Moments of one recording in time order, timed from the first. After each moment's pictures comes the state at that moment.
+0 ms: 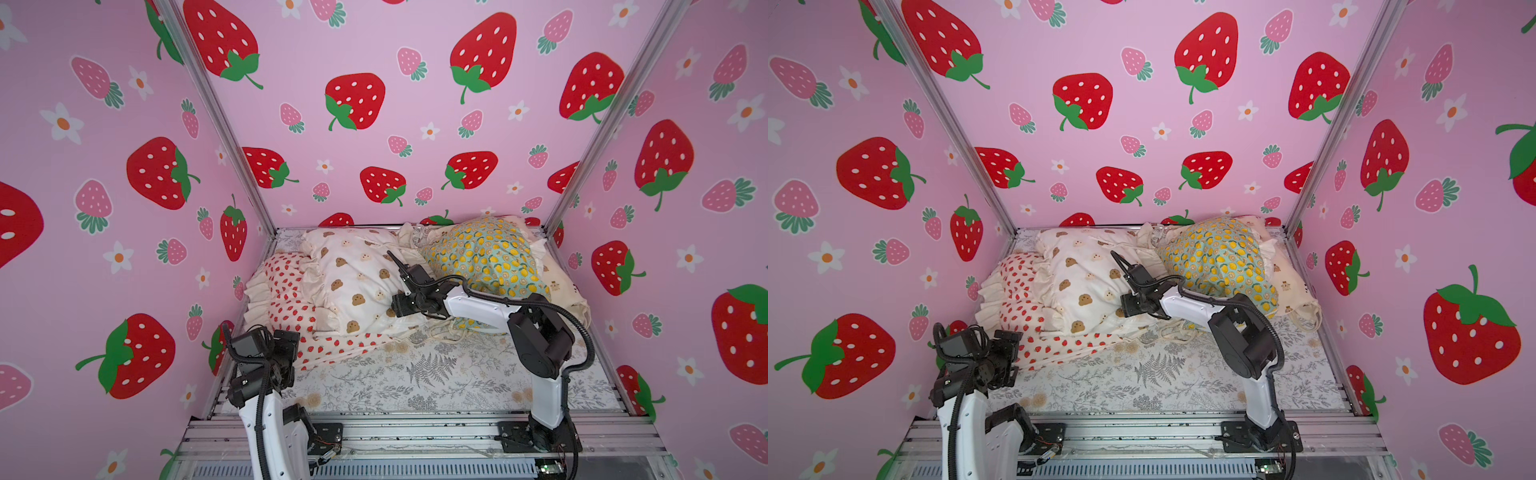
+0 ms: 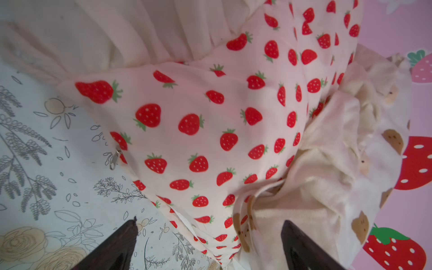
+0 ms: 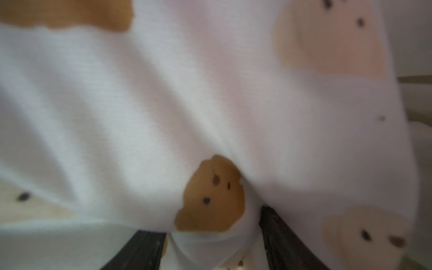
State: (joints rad) left arm 0.53 0.62 0.49 -0.83 0.35 -1.04; right arm 0.86 1.99 1.39 -0.33 0.02 0.40
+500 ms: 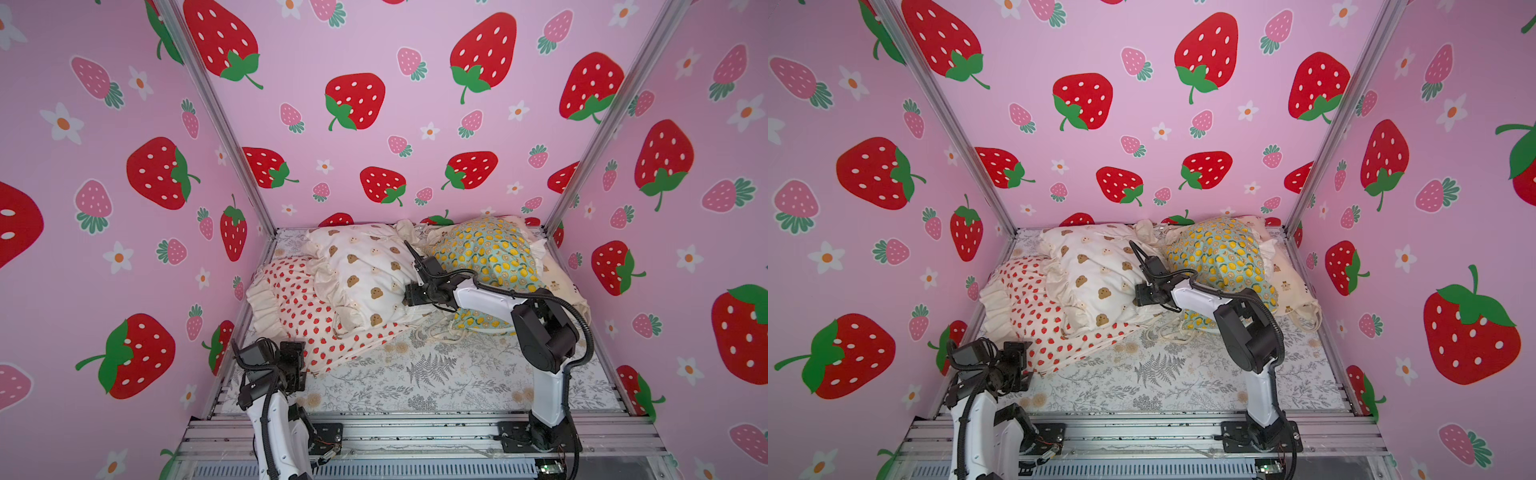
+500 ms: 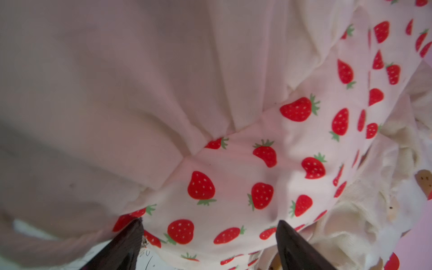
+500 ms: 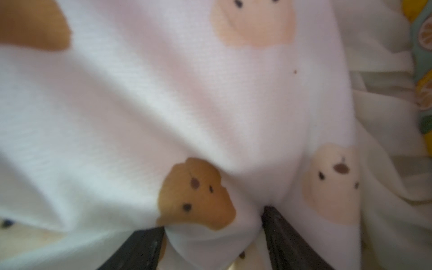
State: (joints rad) left arm 0.55 0.64 0.27 -0.64 0.46 -1.14; right arm 0.78 1.97 1.38 -0.32 0.02 0.41
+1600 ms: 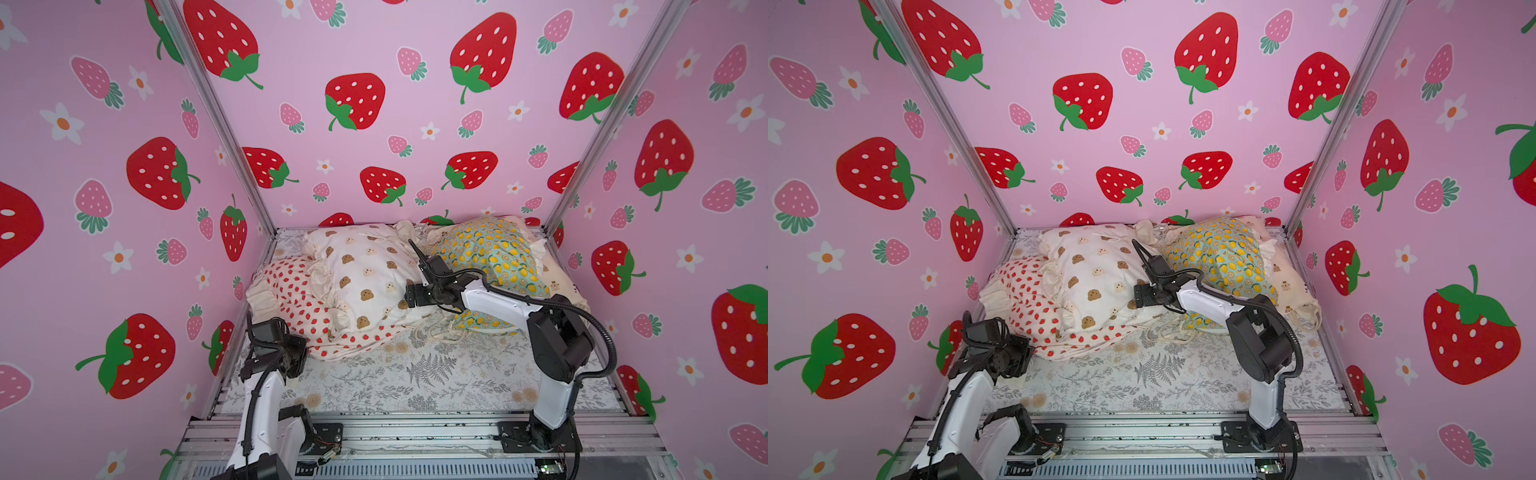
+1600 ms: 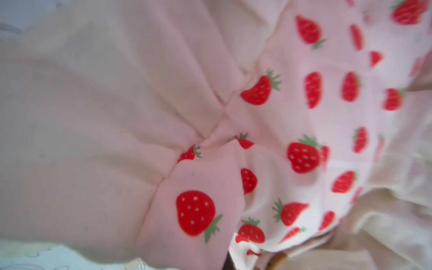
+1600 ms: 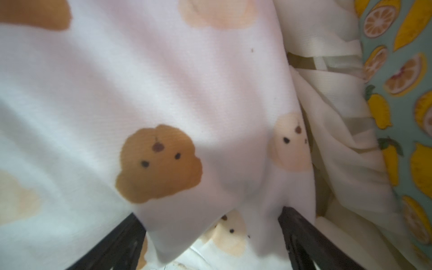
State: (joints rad) left arm 0.34 0.82 0.48 -0.63 0.24 -1.04; right arm 0.77 1.90 1.36 -0.40 0.03 0.44
